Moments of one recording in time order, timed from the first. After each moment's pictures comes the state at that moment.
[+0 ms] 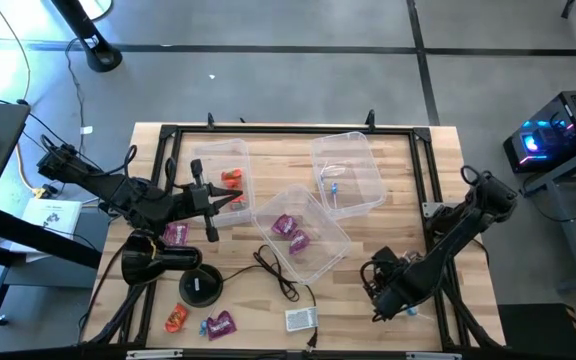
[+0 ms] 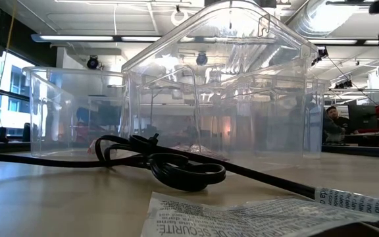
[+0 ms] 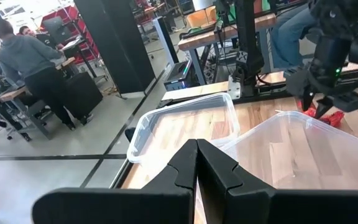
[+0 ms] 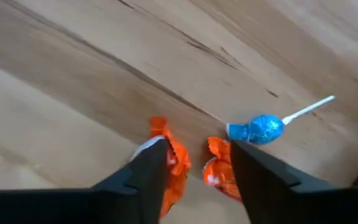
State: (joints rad) left arm -0.45 0.99 0.99 -0.27 -0.79 0.16; right arm 0.81 1.66 1.01 -1.05 0.14 1.81
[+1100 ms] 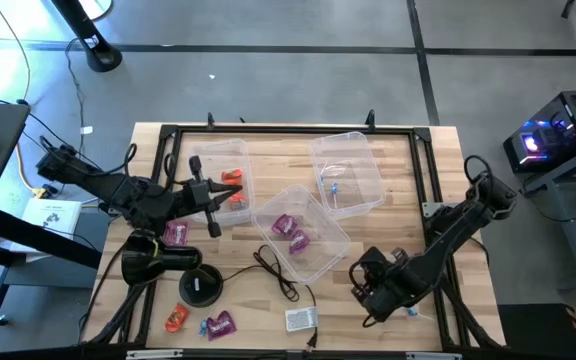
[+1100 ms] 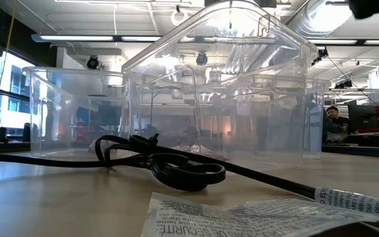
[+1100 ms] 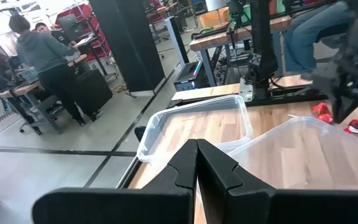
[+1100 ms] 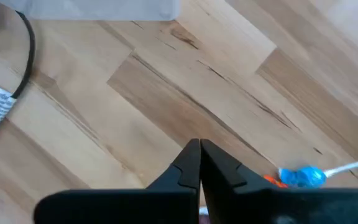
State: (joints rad) left arm -0.42 0.99 0.99 -0.25 -0.82 0.15; right arm 0.76 1.65 1.20 -1.09 0.30 1.62
